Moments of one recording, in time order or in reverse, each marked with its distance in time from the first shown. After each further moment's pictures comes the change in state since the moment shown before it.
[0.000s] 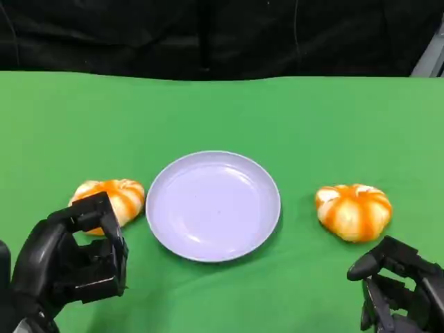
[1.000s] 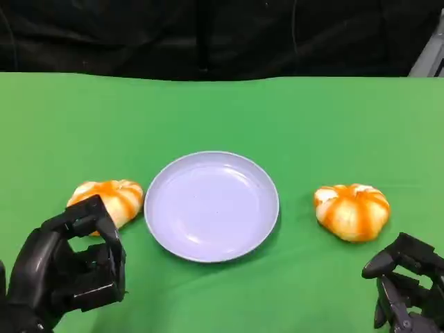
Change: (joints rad) left arm 0.060 -0.020 -0.004 -0.060 0.004 -0.039 0.049; right arm 0.001 -0.035 -0.040 -0.012 0.055 0.000 0.041
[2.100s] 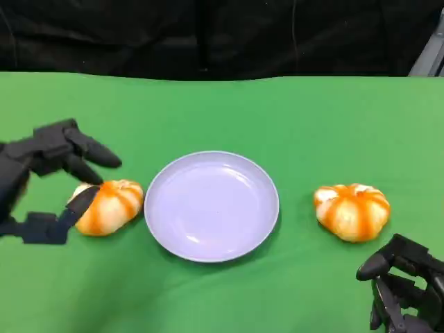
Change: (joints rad) left arm -0.222 0.320 0.050 0.099 0.276 -0.410 -0.091; right arm 0.010 0.000 0.024 -0.025 -0.032 0.006 -0.019
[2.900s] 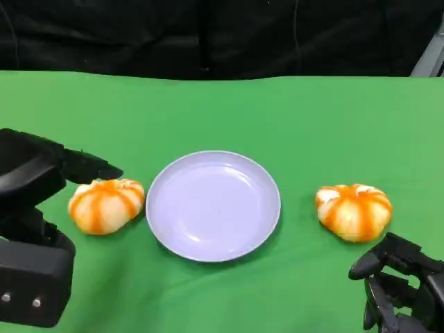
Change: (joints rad) left arm -0.095 0.294 -0.143 -0.005 0.619 -0.099 0.027; right arm 0.008 0.002 0.029 -0.052 -0.011 0.045 -0.027
